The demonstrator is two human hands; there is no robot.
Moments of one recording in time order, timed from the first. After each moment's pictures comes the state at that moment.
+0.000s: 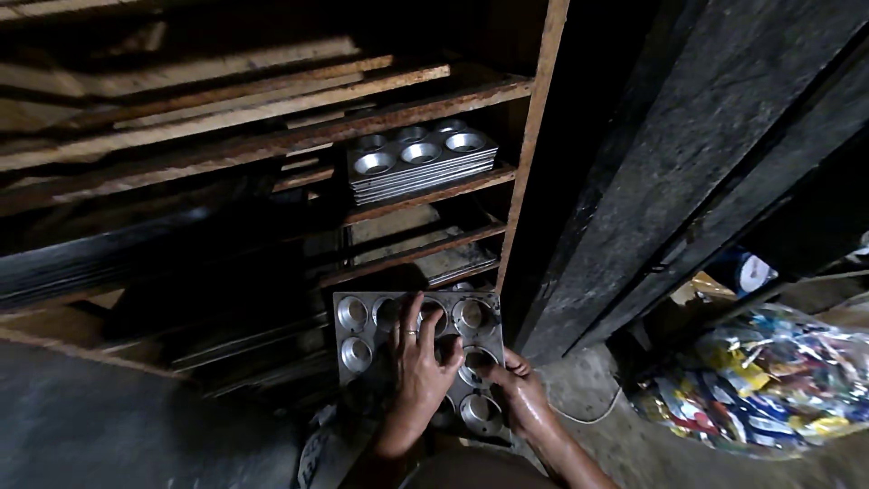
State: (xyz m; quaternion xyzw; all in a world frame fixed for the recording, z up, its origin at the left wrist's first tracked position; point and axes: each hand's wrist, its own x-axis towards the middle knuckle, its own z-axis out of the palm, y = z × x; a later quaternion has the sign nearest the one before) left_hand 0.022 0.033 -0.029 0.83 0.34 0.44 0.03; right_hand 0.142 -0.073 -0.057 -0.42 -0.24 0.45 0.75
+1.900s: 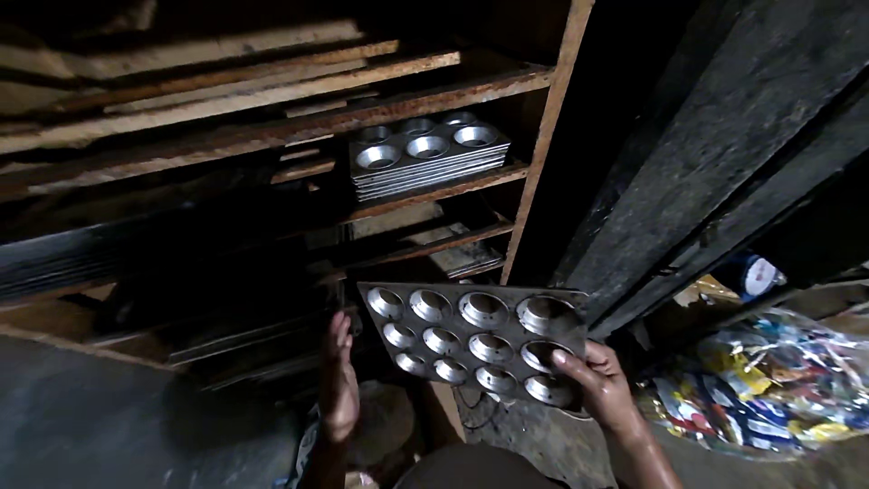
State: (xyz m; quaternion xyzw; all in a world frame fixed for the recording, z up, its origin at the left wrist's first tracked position) left_hand -0.075 0.079 -0.047 0.62 0.33 0.56 0.43; right_hand 0.226 -0.102 -0.042 -0.43 -0.46 0.24 0.74
